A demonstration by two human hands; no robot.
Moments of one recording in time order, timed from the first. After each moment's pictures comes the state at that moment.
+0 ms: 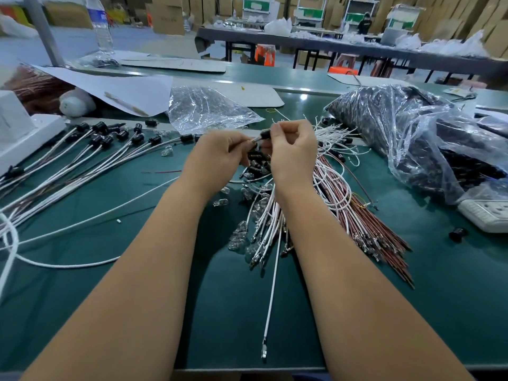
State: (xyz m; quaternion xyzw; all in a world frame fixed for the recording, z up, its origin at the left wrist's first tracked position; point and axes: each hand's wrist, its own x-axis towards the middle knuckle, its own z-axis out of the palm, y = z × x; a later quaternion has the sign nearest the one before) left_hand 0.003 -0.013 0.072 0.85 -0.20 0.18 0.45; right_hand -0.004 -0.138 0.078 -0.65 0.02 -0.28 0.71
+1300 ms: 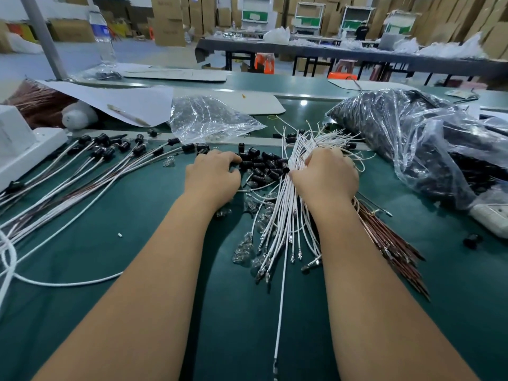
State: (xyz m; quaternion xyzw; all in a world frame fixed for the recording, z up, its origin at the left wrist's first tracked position) left_hand 0.025 -0.010 0.052 0.96 -0.06 0.14 0.24; right_hand -0.005 -0.186 0.076 -0.96 0.16 -0.20 0.14
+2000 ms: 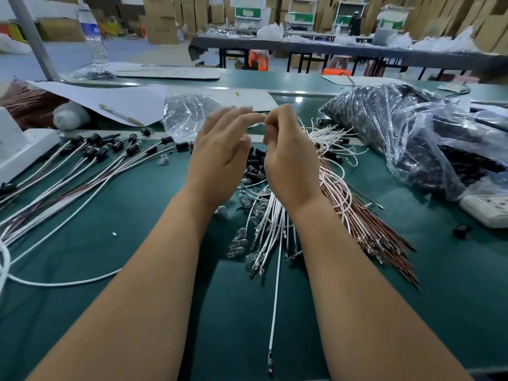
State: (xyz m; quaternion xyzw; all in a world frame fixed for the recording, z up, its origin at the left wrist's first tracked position) left_hand 0.004 -0.025 0.075 0.83 -0.27 0.36 0.34; right_hand -0.016 -0.150 0.085 -0.83 -0.15 -0.43 0.32
